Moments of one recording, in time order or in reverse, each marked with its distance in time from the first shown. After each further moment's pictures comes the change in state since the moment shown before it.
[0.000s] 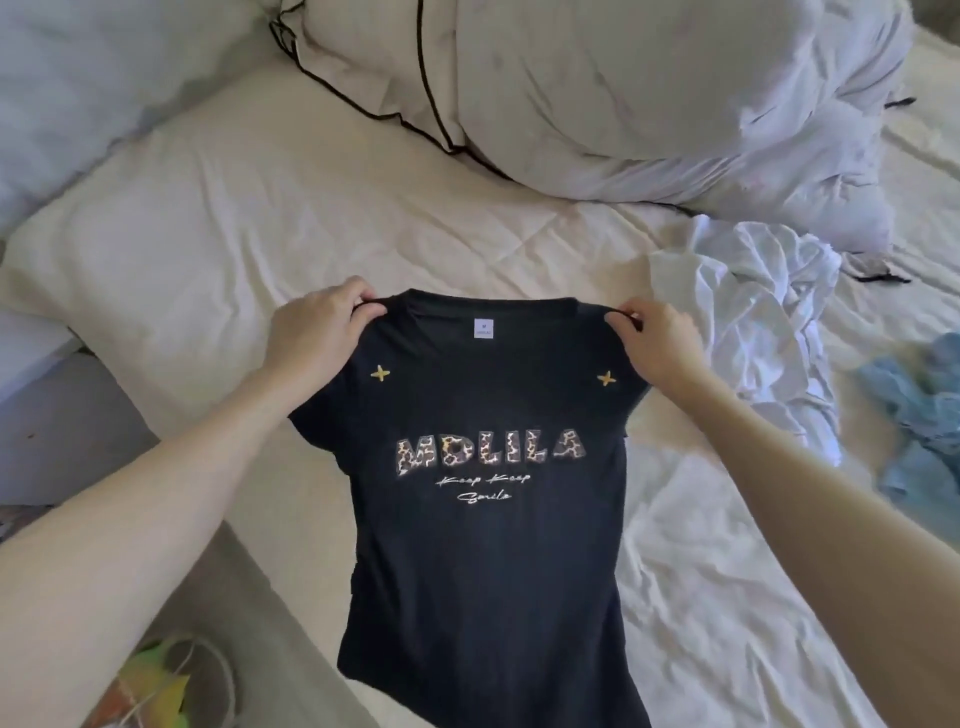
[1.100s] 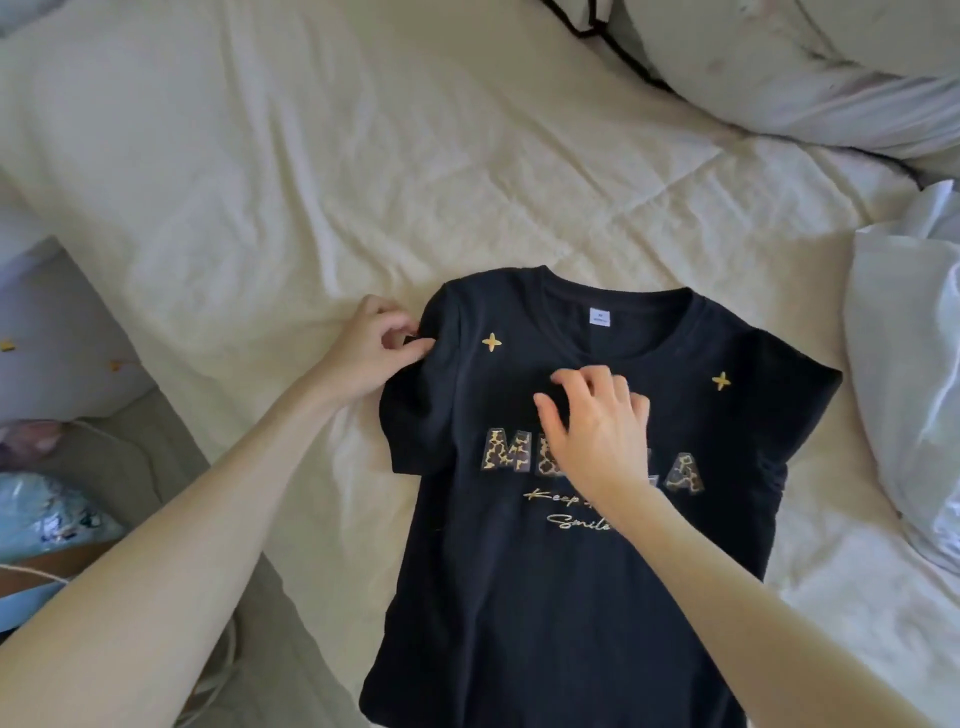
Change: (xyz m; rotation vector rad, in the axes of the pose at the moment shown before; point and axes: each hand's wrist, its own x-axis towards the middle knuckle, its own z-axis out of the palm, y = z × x) left_hand -0.008 -0.104 0.113 -0.618 -0.384 -0.375; right_hand -0.041 -0.062 0.196 -0.240 -0.074 -0.262
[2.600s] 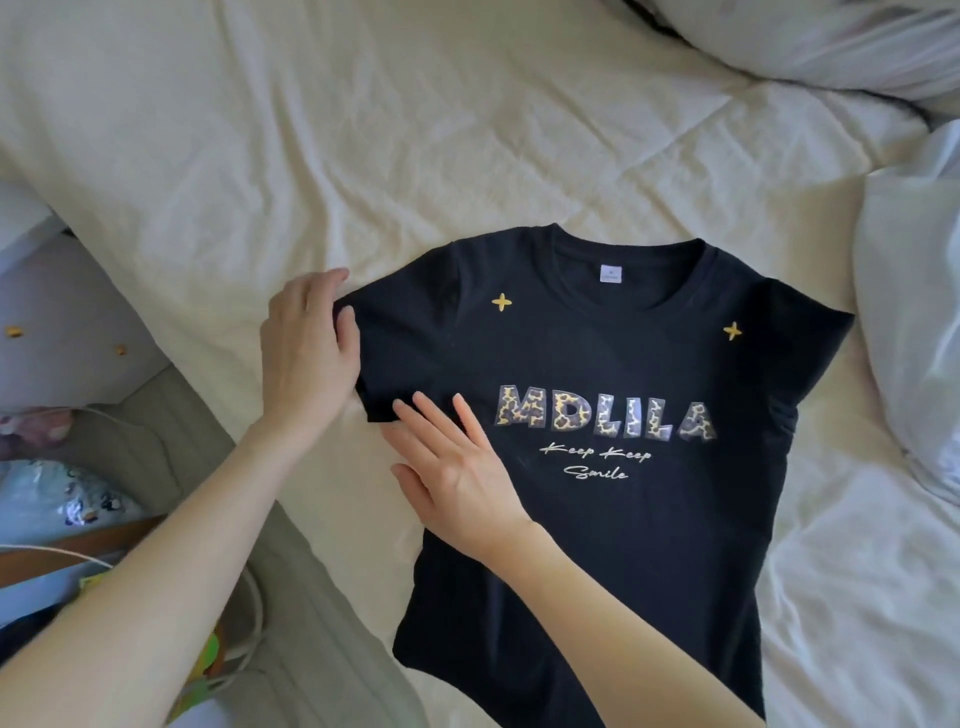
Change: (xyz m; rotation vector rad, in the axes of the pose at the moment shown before) left_hand -0.052 -0.030 -0.020 0.431 0.472 0.153; right_hand -0.070 -0.107 0.040 0.259 -0.100 -0.451
